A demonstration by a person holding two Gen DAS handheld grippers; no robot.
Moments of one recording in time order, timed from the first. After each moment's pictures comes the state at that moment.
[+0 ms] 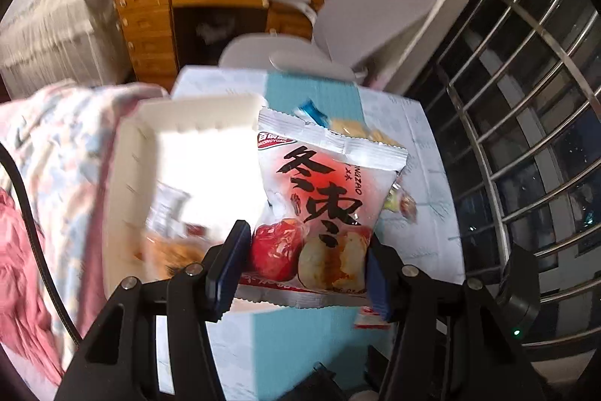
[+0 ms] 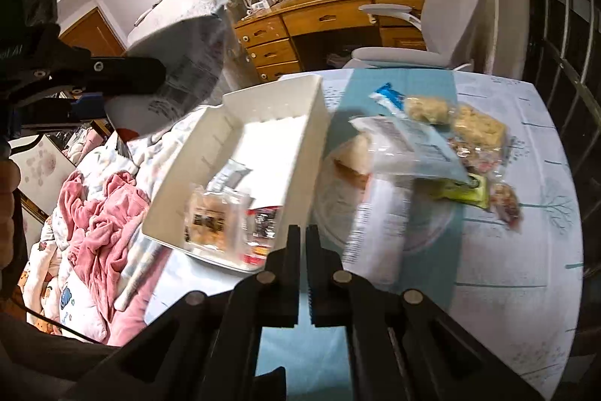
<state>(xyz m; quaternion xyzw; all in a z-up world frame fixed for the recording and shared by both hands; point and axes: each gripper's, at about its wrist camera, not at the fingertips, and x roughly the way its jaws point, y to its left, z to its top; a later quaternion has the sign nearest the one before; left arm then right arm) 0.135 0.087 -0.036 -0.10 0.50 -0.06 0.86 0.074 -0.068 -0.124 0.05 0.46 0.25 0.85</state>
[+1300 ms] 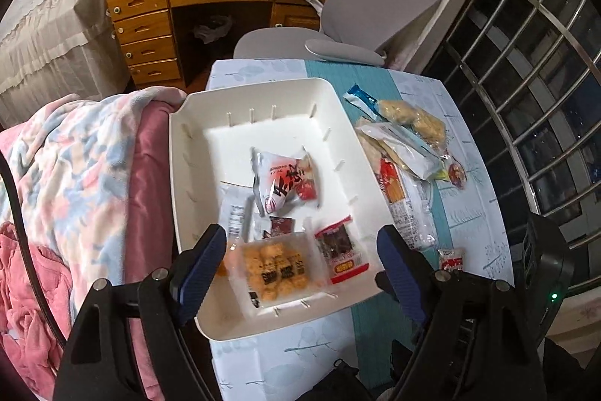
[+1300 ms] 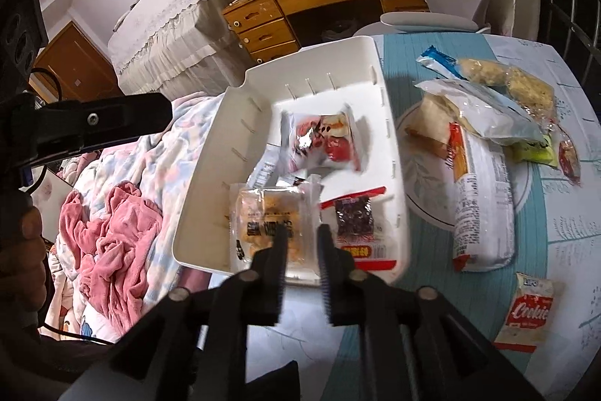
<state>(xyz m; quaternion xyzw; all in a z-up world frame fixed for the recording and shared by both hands) 0.136 0.192 -0.077 -0.06 0.52 -0.09 0.85 0.067 0.034 -0.144 0.10 0.50 0.22 0.83</state>
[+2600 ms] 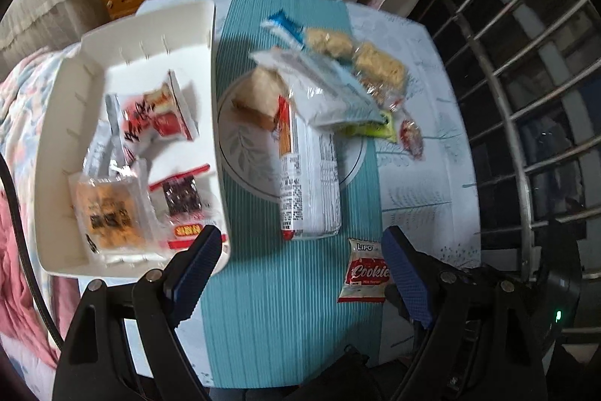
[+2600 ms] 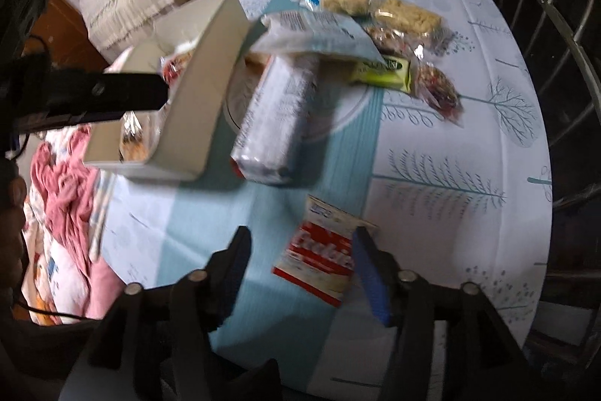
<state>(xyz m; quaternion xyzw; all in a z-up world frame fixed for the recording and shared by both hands) 0.151 -0.011 -0.139 -0.09 0.61 -0.06 0.78 0.064 -0.157 -0.184 0.01 0.60 0.20 0.78</state>
